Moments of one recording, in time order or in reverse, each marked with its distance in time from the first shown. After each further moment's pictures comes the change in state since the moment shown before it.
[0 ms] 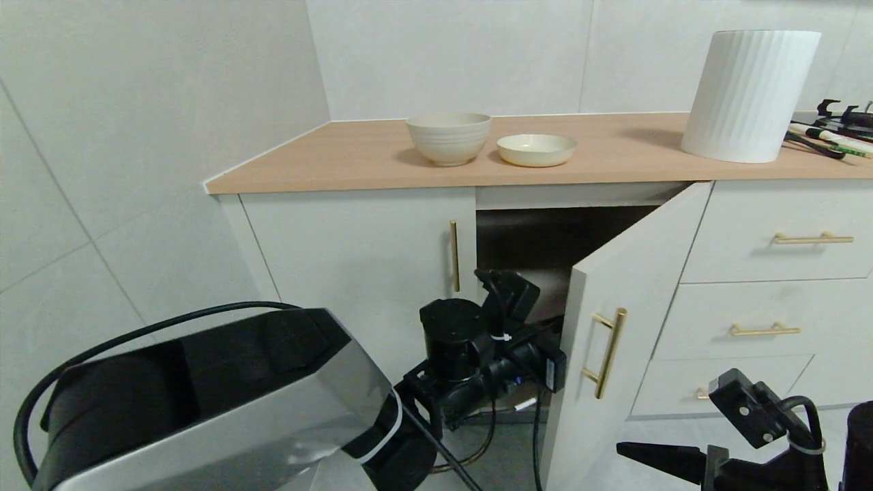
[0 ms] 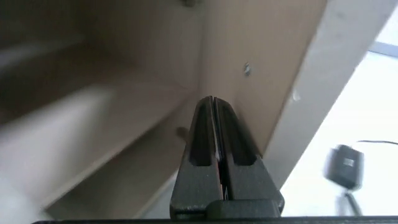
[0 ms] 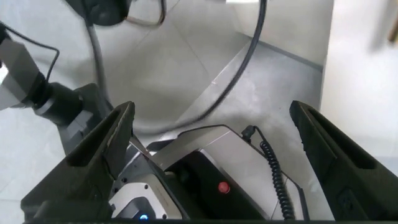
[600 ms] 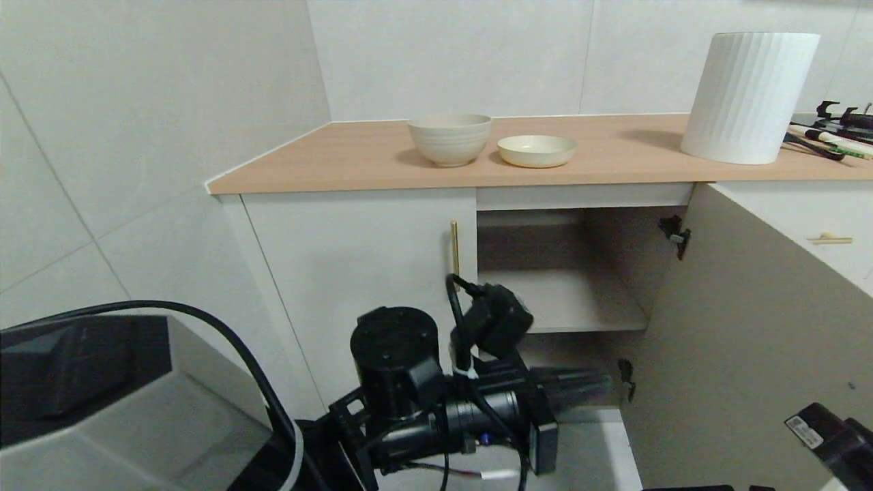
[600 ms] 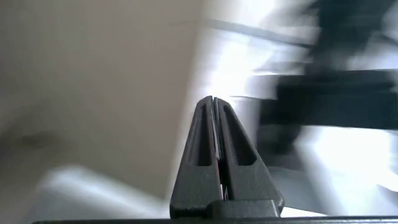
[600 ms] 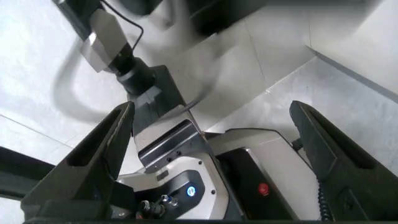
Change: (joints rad) left arm -0.014 -0.260 0.273 0.010 -0.267 -0.031; right arm 0.041 -0.202 0.068 0.001 0.207 0.000
